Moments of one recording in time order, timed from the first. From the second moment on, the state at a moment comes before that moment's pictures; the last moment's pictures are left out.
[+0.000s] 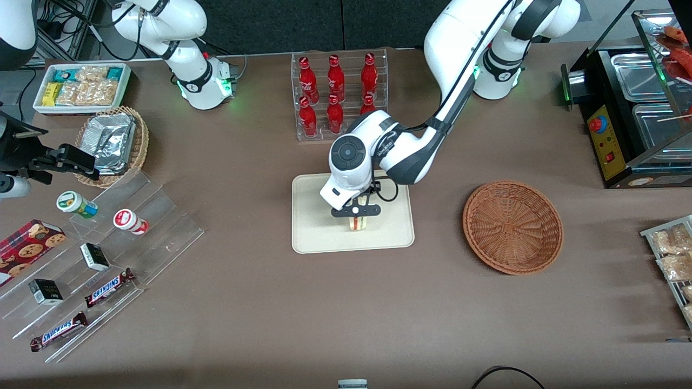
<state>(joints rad) -0.71 0.70 -0.11 -1.42 0.00 1.99 -0.82</state>
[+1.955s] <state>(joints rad) -0.63 0.66 -0.08 -1.37 0.04 1.91 -0.88</state>
